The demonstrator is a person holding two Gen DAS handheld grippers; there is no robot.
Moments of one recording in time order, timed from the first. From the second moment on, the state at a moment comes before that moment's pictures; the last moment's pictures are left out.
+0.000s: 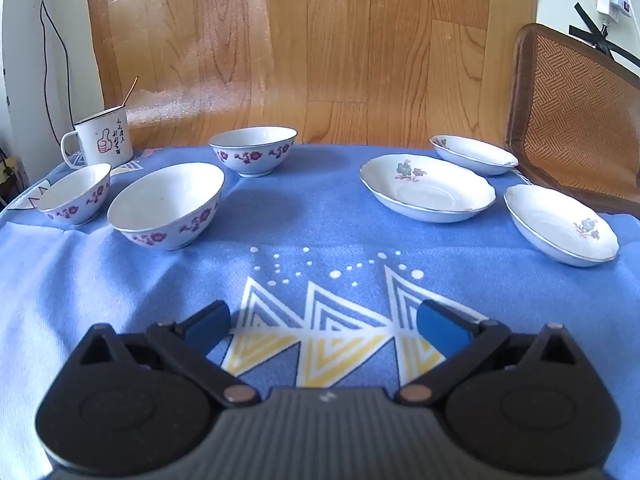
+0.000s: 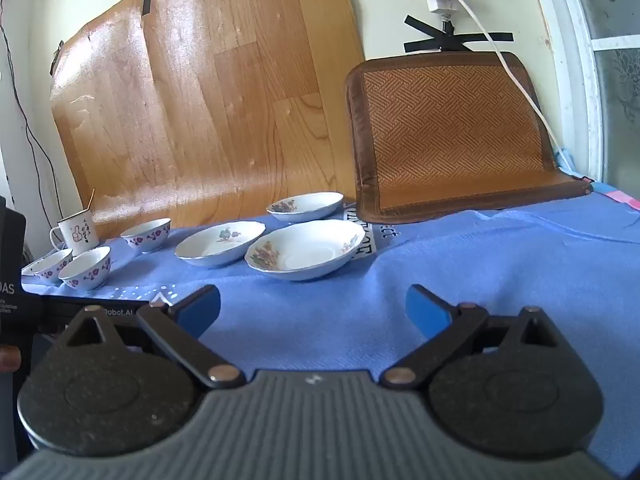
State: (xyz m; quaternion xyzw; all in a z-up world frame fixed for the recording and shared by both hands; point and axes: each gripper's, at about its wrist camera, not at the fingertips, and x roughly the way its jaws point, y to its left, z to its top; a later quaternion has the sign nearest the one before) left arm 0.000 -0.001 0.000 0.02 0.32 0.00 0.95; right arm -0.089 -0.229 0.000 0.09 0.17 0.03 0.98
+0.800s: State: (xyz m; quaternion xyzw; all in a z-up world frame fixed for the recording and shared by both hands) left arm -0.037 0.002 0.008 0.01 0.32 -0.02 0.95; right arm -0.095 -0.226 0.002 0.08 0.17 0.00 0.98
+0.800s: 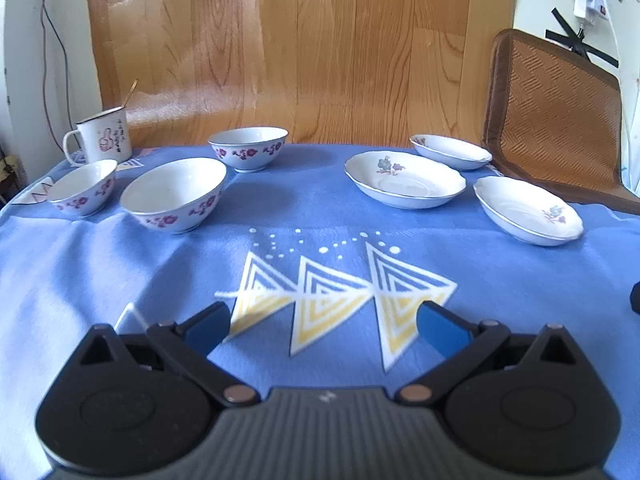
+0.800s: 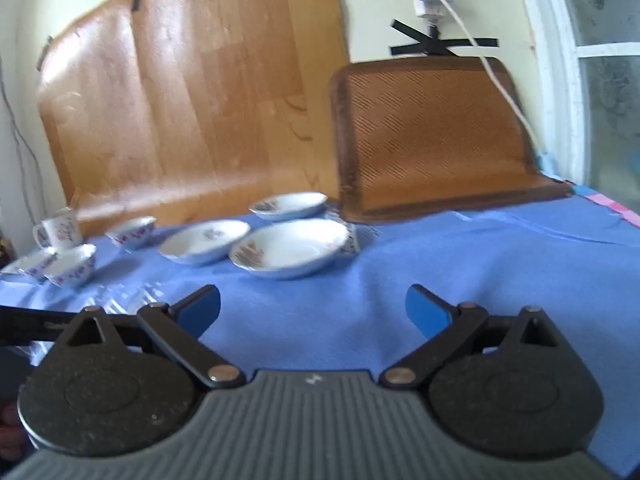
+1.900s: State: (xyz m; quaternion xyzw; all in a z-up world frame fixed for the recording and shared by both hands) left arm -0.055 -0.017 0.003 0.02 0.34 -0.03 0.94; right arm -0.123 -0.221 0.010 0.08 0.18 0.00 0.98
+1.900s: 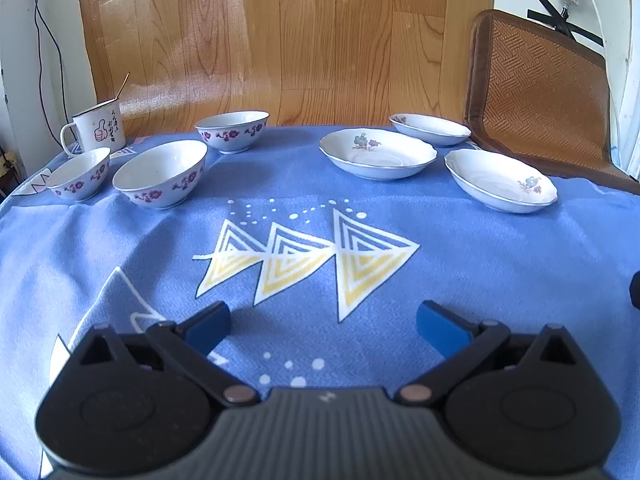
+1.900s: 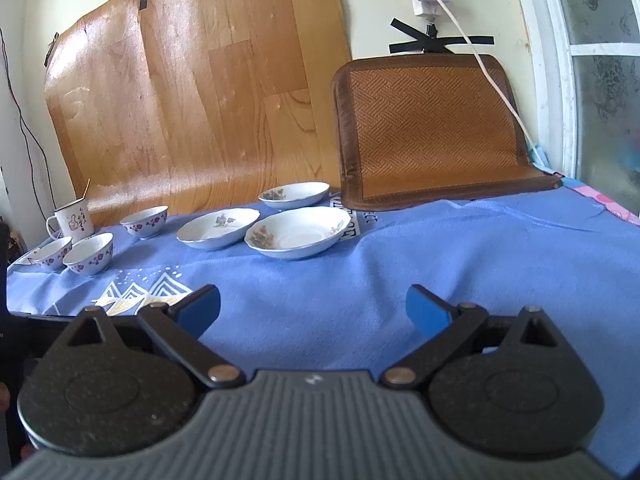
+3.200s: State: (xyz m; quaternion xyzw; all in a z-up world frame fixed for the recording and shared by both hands) left arm -0.063 -0.009 0.003 0.01 0.33 -0.05 0.94; right arm -0.124 -0.220 0.009 0.09 0.19 0.02 0.98
